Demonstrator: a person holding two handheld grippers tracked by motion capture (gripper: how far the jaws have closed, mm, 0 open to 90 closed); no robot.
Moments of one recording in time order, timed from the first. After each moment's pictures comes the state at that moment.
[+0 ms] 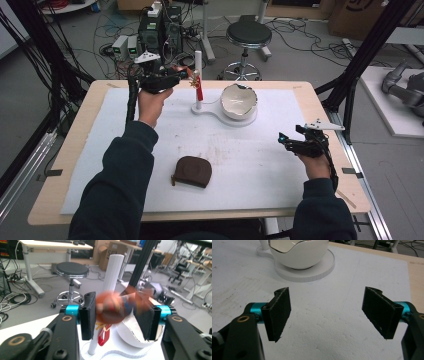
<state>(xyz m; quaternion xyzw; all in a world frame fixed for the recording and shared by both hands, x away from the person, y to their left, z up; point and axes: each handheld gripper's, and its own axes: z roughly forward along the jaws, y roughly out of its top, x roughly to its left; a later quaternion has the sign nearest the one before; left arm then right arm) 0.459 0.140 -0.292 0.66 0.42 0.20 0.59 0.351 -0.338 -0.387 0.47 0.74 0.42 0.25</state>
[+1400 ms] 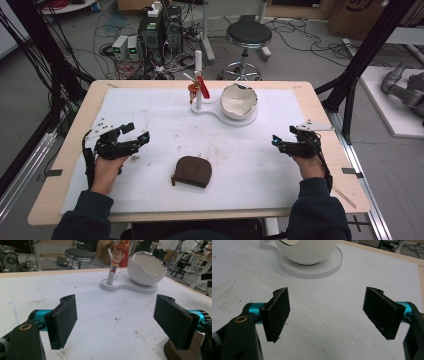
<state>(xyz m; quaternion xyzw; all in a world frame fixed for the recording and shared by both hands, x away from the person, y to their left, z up) 0.338 0.248 -0.409 0.66 0.42 0.21 0.59 0.356 -0.323 -0.396 0.44 0.76 0.40 0.26</state>
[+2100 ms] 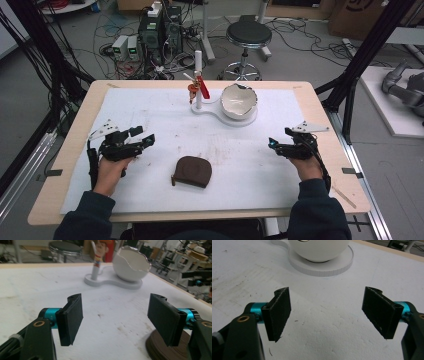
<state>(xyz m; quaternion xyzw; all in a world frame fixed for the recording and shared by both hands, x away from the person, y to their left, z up) 0.337 0.228 -0.413 0.69 0.40 0.13 0.59 0.352 -0.315 -0.398 0.43 0.77 0.41 0.24</state>
